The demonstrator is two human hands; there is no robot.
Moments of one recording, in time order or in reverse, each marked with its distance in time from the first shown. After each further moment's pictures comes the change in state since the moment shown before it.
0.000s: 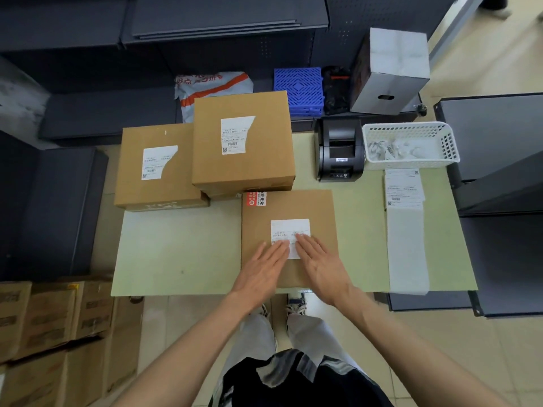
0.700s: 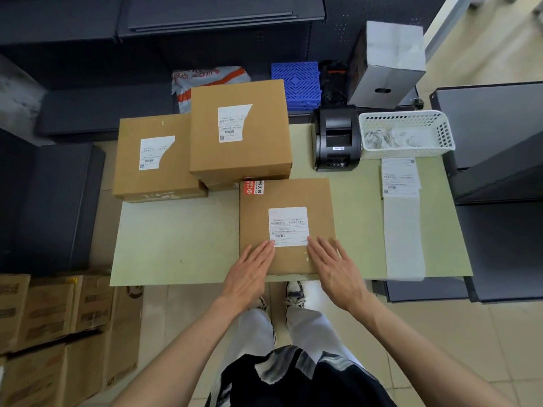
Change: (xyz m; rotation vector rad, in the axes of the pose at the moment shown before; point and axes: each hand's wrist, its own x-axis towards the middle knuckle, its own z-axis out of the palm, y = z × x) left_hand -0.034 -0.002 0.030 -0.007 0.027 -0.105; right_hand -0.049 0.009 0.015 -0.178 -0.050 0.074
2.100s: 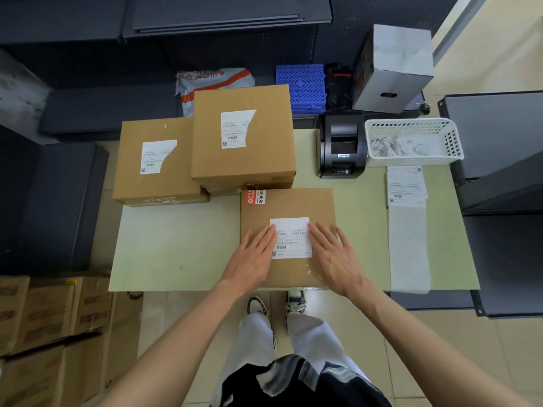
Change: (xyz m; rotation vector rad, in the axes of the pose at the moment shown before) left_hand 0.044 -0.021 -0.018 0.044 0.025 0.011; right_hand 0.043 0.018 -0.026 0.104 -0.082 -0.013
